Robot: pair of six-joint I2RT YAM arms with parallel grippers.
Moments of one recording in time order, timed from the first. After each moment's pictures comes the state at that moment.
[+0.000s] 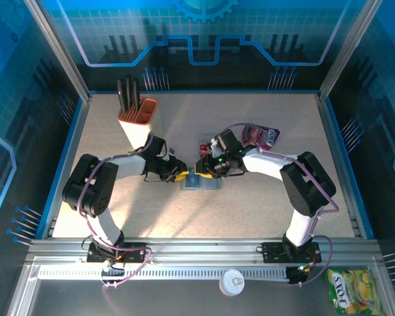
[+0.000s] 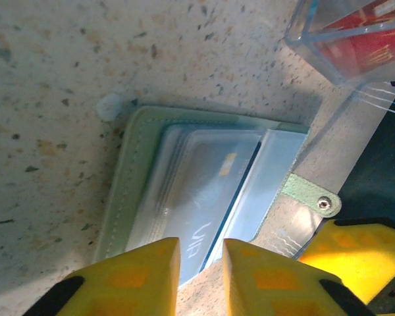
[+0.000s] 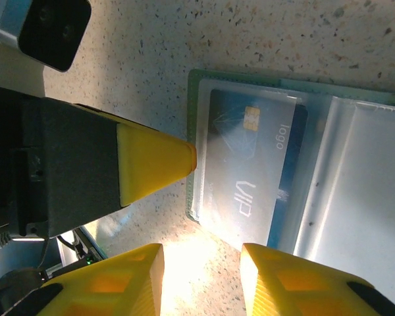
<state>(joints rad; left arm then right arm) -0.30 1.74 0.82 -0.14 0.69 -0.95 0.59 1.79 1.05 -0.24 -0.60 0.76</state>
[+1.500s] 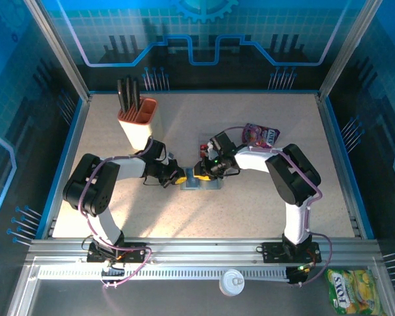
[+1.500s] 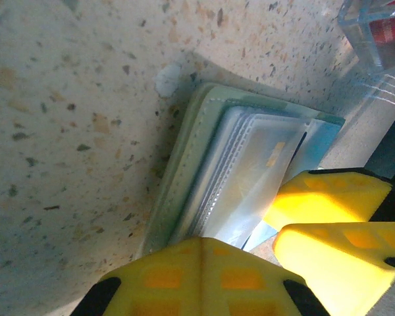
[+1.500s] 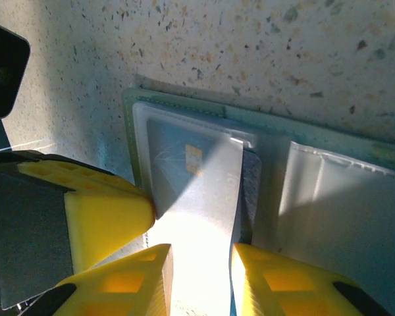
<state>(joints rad) -0.30 1.75 0.79 -0.12 0.69 -0.95 0.59 1.95 1.12 -0.23 -0.60 0.76</state>
